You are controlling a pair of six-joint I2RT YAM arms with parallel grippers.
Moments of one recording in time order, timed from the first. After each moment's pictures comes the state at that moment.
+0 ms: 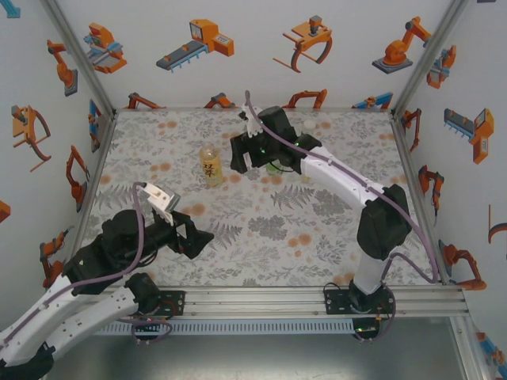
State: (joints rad) left arm -0.90 0.41 0.75 -0.64 -0.06 -0.30; right arm 0.69 1.79 1.54 -0.33 -0.25 0.13
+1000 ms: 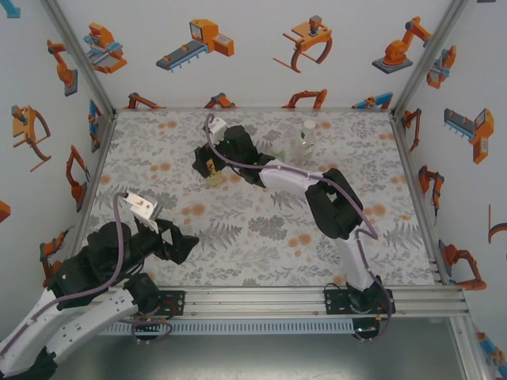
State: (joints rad) left arm -0.90 0.31 0.75 -0.78 -0.17 -0.31; right arm 0.79 2.19 1.65 0.23 -0.23 0.09
